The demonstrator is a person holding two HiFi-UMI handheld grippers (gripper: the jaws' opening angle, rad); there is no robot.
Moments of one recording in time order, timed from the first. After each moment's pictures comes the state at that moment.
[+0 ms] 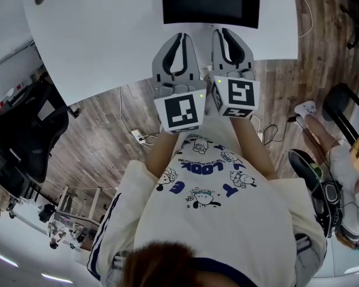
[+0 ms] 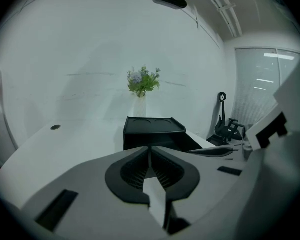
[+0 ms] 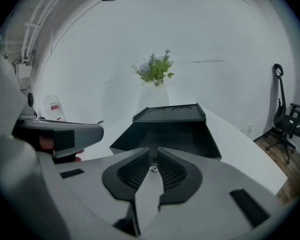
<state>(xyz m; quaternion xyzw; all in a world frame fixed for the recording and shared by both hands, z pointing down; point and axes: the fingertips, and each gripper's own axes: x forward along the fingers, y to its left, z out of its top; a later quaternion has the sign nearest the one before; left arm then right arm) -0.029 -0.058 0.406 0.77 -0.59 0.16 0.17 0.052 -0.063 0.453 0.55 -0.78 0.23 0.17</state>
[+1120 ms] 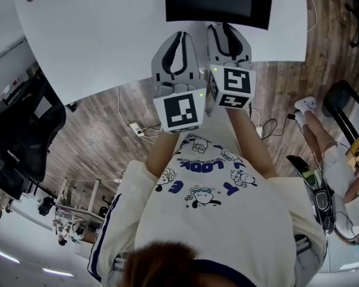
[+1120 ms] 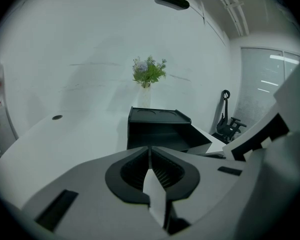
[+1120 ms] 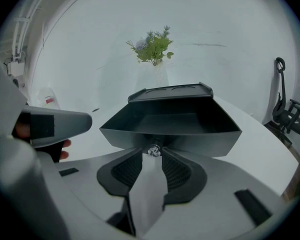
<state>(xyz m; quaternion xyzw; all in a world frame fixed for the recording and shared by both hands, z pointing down) -0.043 -0.059 0.434 0.76 -0.60 0.17 0.20 0.039 -0.068 0.505 0.55 -0.76 0.27 0.22</state>
